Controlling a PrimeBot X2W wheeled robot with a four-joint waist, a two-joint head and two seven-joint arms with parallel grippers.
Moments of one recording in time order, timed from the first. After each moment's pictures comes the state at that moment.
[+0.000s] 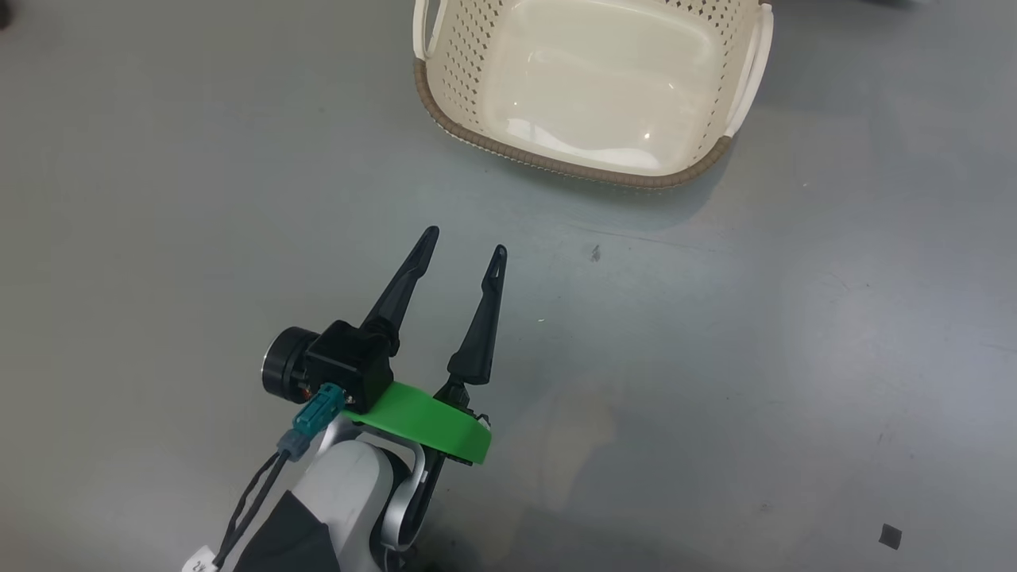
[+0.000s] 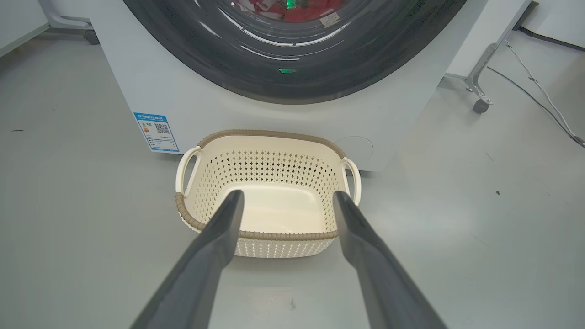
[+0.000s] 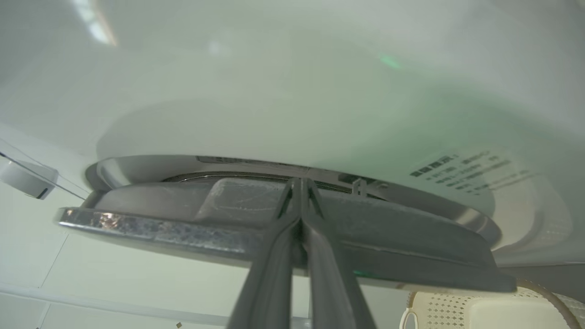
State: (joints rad) left arm -0.38 0.03 -0.59 0.14 -0.49 0.12 -0.25; right arm -1.23 -0.29 -0.10 0.37 1.28 -0.04 0.52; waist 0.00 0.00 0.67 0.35
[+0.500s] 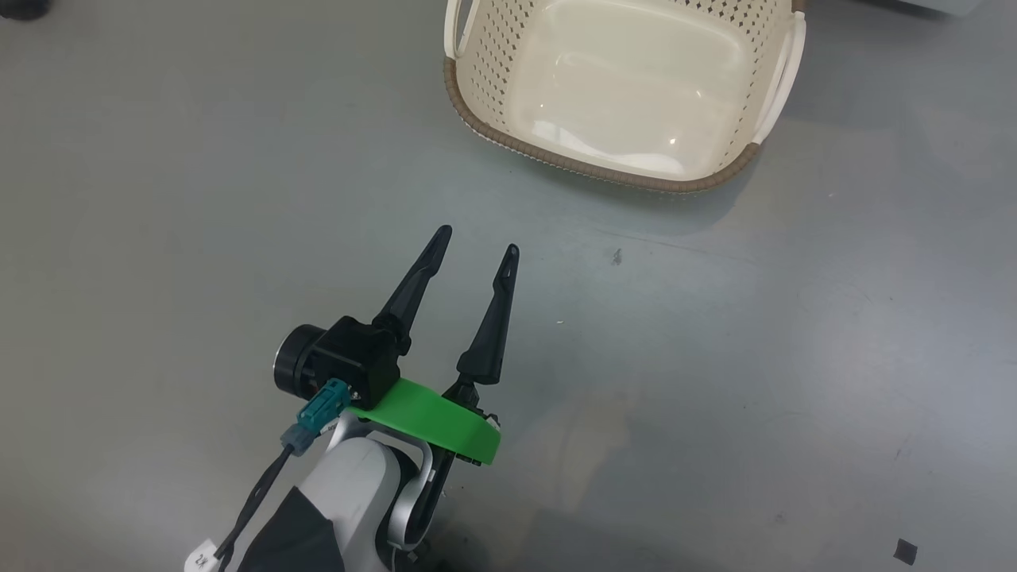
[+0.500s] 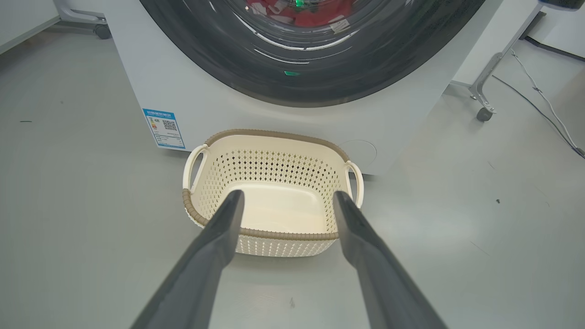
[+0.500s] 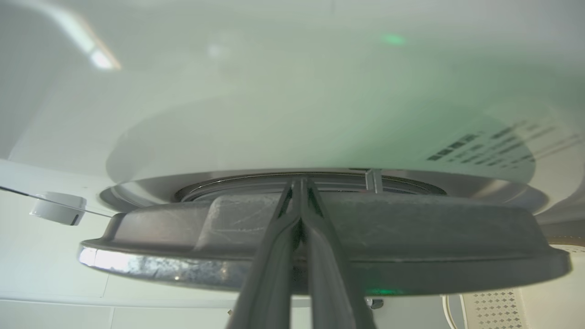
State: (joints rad) left arm -0.39 0.03 -0.62 0.14 -0.53 0.12 -0.25; right arm -1.29 -0.31 -0.15 0.45 1.38 -0.10 0.63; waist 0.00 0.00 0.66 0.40
